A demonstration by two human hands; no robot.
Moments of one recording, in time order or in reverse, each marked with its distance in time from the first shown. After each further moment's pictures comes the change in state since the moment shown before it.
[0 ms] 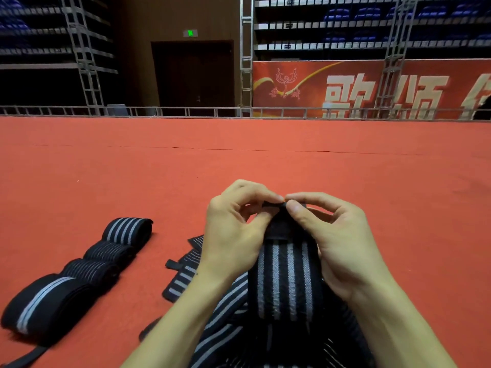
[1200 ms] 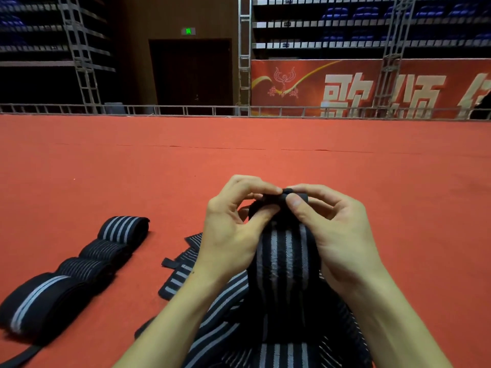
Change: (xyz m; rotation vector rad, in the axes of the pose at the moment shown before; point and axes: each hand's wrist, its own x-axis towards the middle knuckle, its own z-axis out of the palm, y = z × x) left_hand -0.001 -0.007 0.002 -0.070 -0.026 0.057; right_hand 0.003 0.001 -0.006 -0.138 0.025 -0.113
